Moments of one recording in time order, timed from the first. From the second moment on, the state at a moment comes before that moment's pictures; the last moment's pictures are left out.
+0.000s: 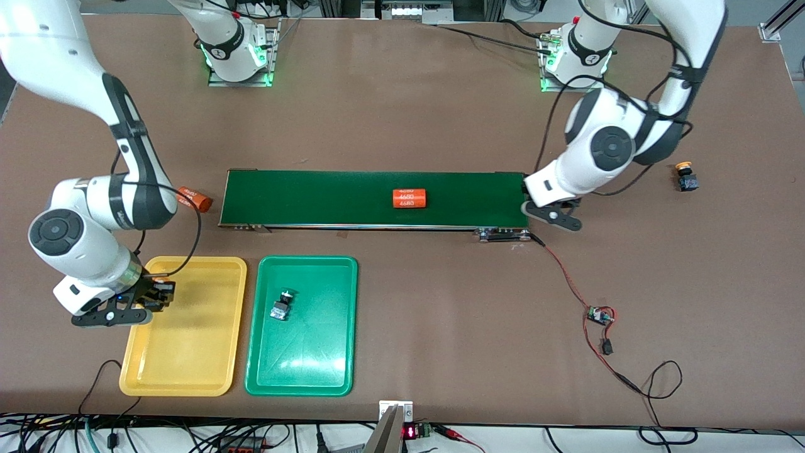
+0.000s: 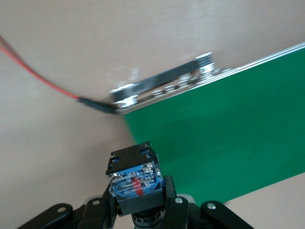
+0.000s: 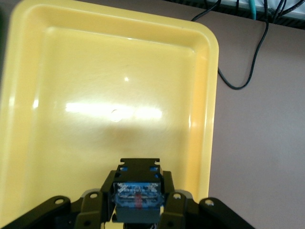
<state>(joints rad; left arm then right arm) -0.02 0.26 -0.38 -2.11 -0.01 2.23 -0.08 -0.13 0.71 0.14 -1.50 -0.36 2.41 0.11</state>
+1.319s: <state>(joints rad) -0.08 0.37 -0.39 -1.93 -0.01 2.14 -0.23 -0.12 0.70 0.14 -1.50 -0.36 2.32 0.13</state>
